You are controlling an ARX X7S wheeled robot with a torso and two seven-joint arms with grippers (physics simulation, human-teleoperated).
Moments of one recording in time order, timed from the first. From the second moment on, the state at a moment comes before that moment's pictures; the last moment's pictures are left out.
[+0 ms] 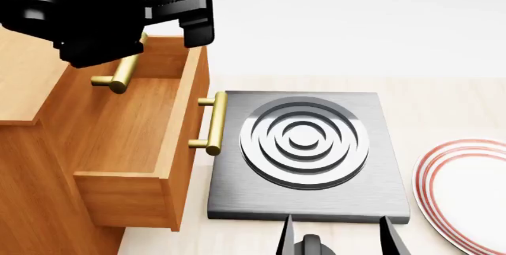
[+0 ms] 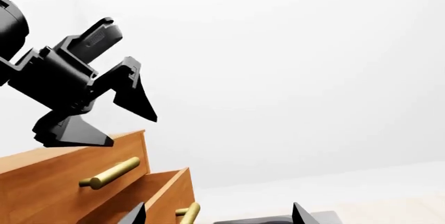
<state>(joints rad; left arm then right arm) -1.98 -0.01 2.11 -1.30 -2.66 -0.97 -0.24 -0.16 0.49 -0.36 -0.77 0.41 -0.01 0.51</state>
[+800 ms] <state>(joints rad) -1.94 0.00 2.12 -1.31 -2.58 -1.05 -0.14 -0.16 0.50 -0.36 -0.77 0.41 -0.01 0.51</state>
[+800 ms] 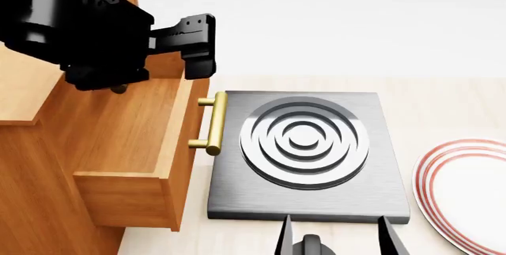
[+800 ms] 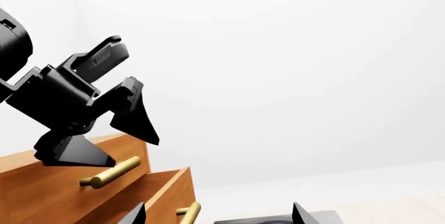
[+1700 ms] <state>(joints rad) -1.83 0.00 2.18 -1.31 -2.55 -1.06 -0.04 -0.15 0.50 -0.38 -0.76 0.41 -0.01 0.52</state>
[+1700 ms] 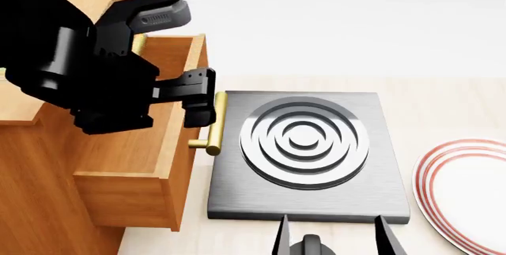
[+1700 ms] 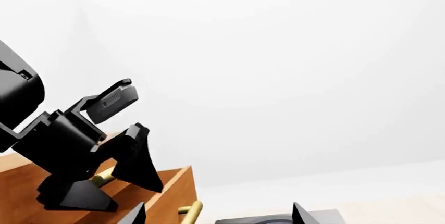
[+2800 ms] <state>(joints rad) -1.69 0.00 2.11 -1.29 -2.47 -0.99 -0.06 -0.14 0.51 -0.39 -0.77 0.42 -0.01 0.53</state>
